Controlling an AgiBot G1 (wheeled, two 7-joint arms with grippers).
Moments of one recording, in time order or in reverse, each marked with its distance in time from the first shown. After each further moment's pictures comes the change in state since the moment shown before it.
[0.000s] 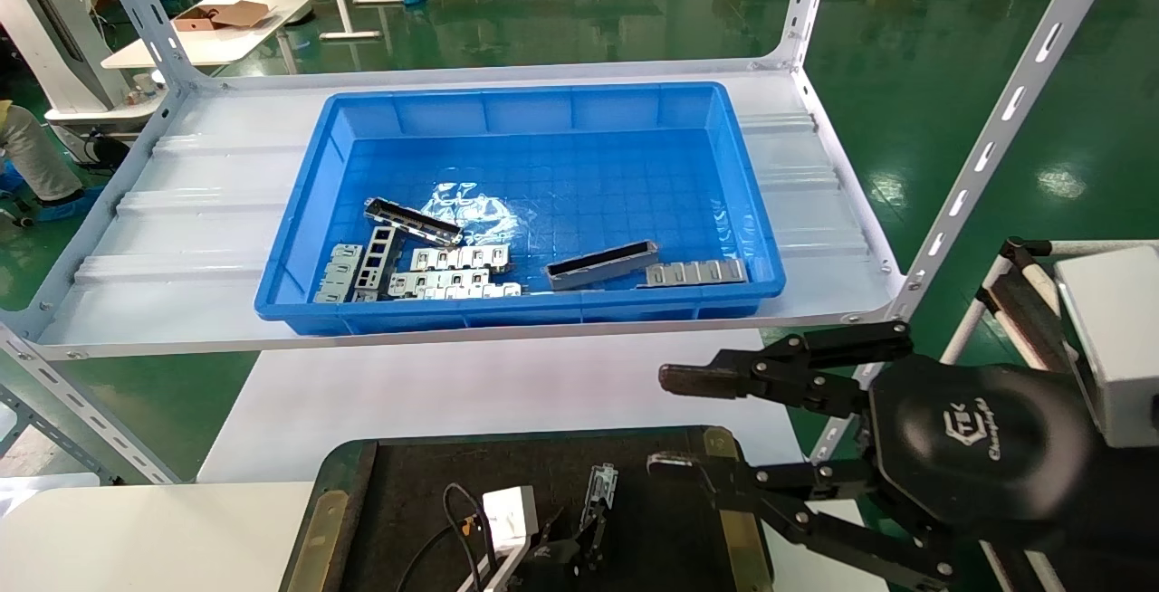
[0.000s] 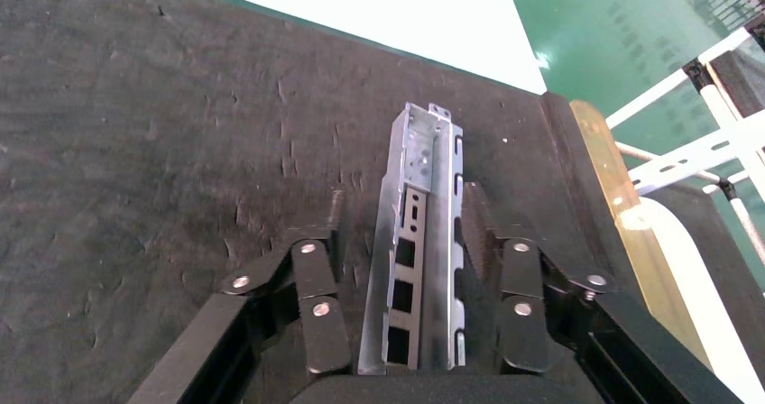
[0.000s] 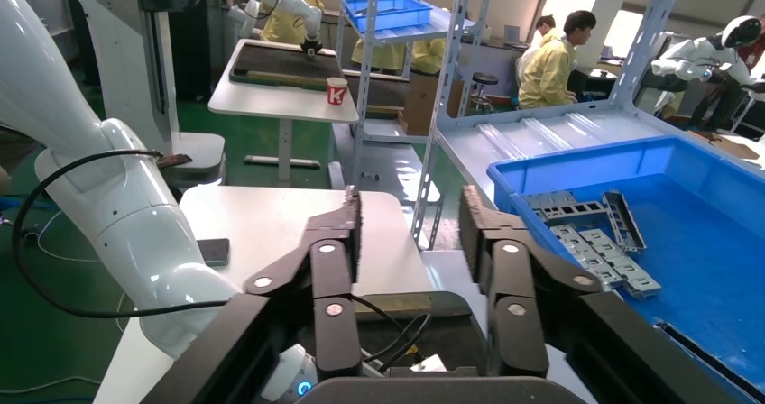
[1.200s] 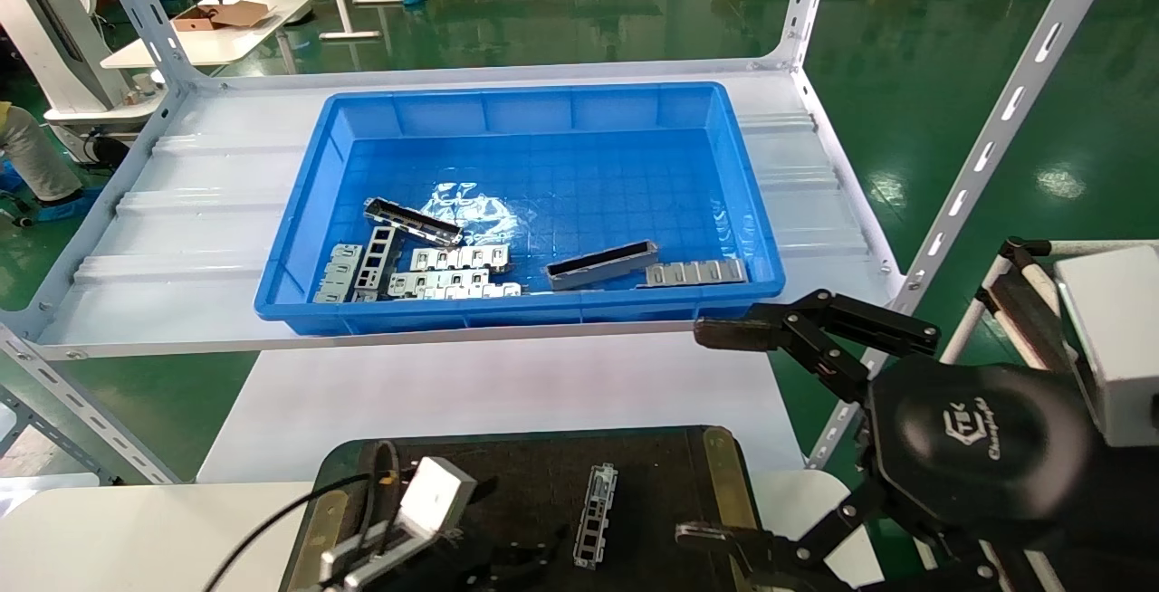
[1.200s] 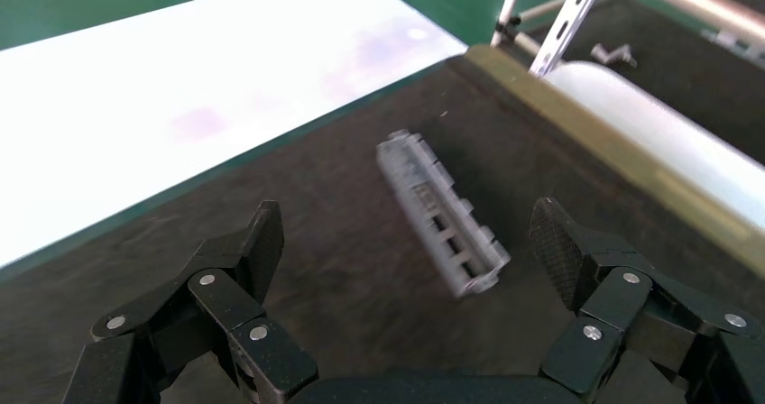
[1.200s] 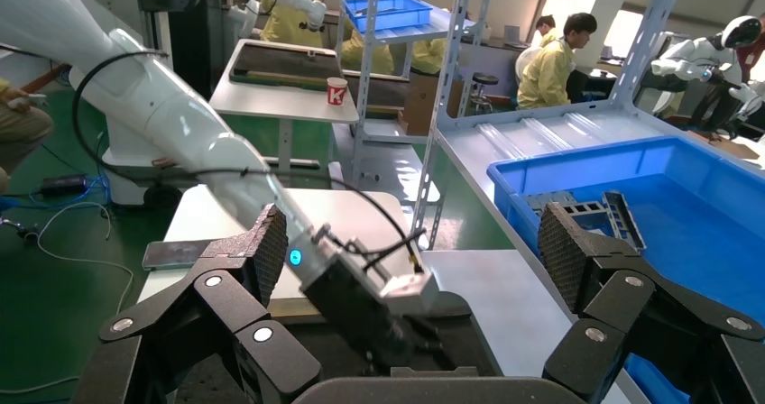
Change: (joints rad) left arm -0.040 -0.493 -0.145 -0.270 0.326 0.593 0.062; right arm 0.000 0.001 -0.002 0.000 0.001 0.001 -0.001
